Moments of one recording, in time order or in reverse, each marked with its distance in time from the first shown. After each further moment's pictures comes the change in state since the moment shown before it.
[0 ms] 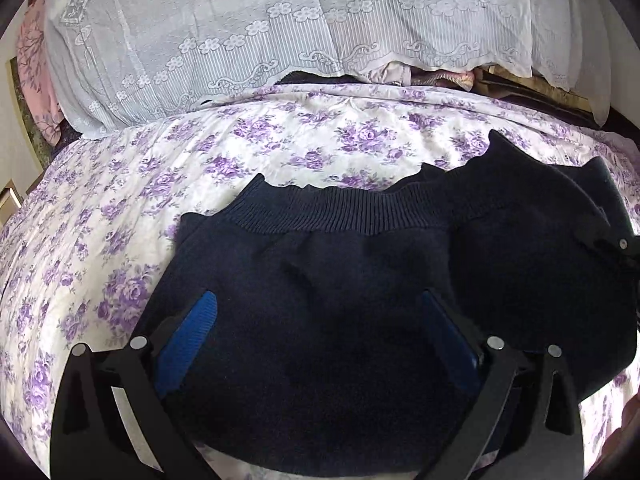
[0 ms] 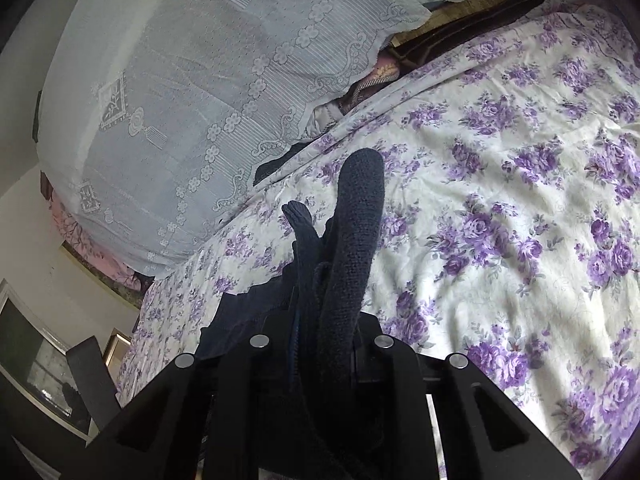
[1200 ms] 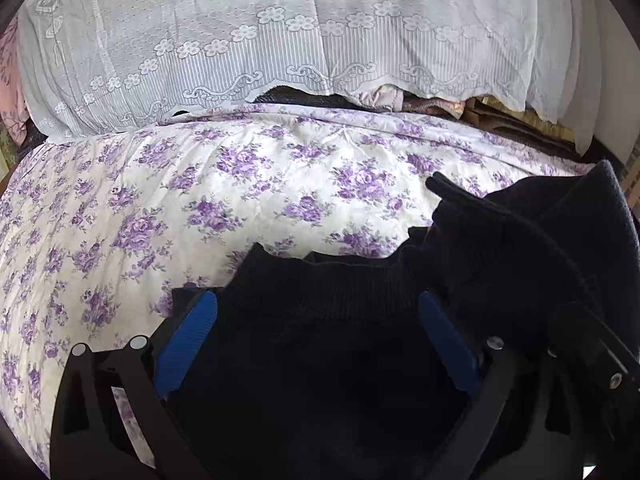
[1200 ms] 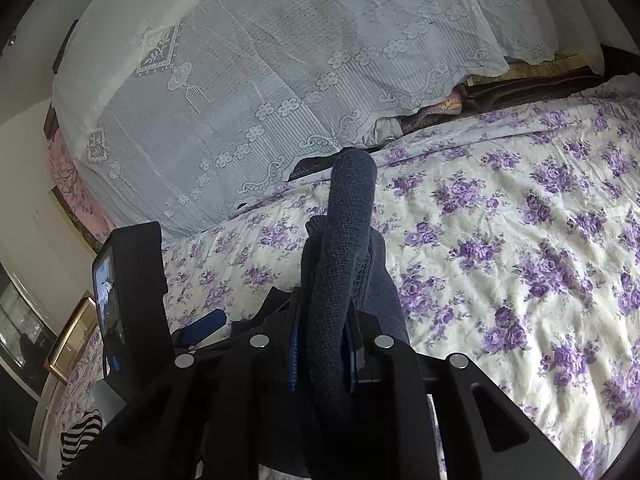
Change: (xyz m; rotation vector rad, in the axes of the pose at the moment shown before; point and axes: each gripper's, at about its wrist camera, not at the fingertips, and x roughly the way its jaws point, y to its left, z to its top) left arm 0.016 0.043 0.065 -0.023 -0.006 -0.152; right arm 0.014 0.129 -0.018 -0.213 -0.029 -0.087
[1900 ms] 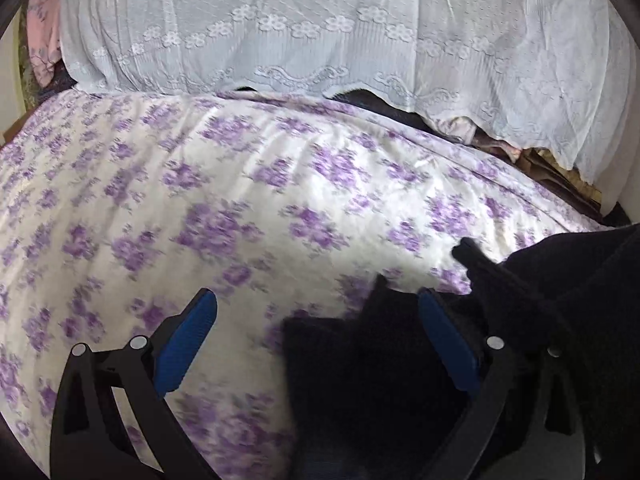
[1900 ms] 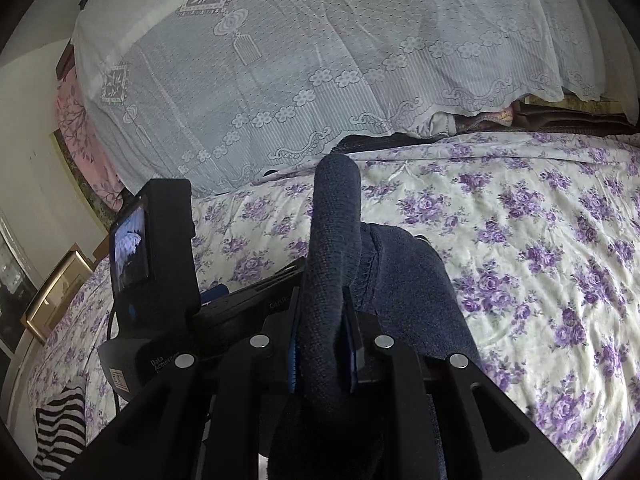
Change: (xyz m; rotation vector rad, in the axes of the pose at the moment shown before) left arm 0.019 0.113 0.013 -0.177 0.018 0.030; right arm 0.042 0.110 -0.024 -0.161 0.064 -0.045
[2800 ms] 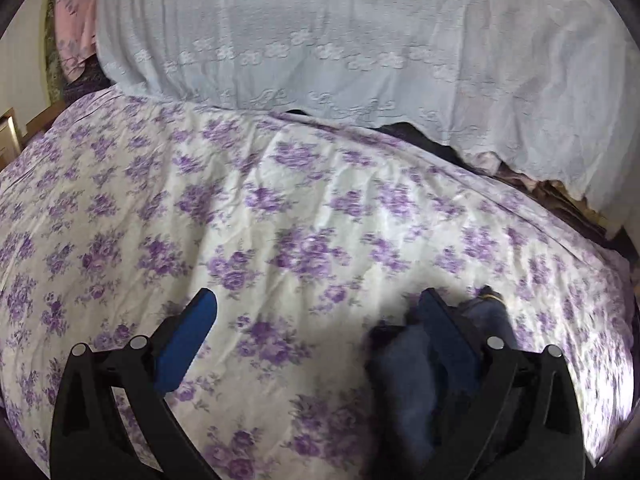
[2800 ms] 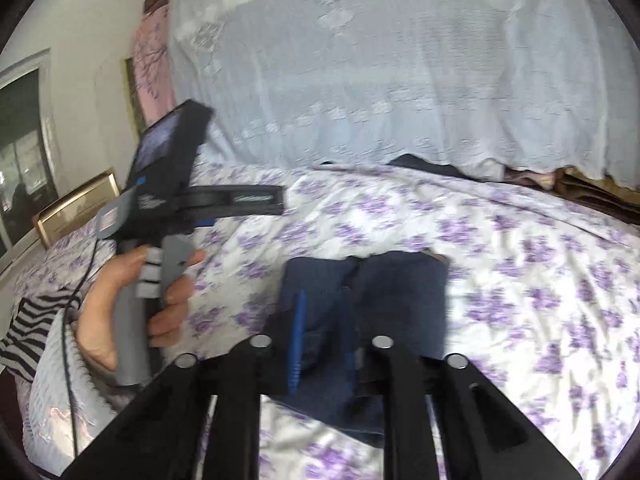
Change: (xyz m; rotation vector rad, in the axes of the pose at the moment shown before) left arm -0.053 0.061 0.014 -0.025 -0.022 -0.018; right arm -0.060 0.022 -0.043 -0.298 -0.031 0.059
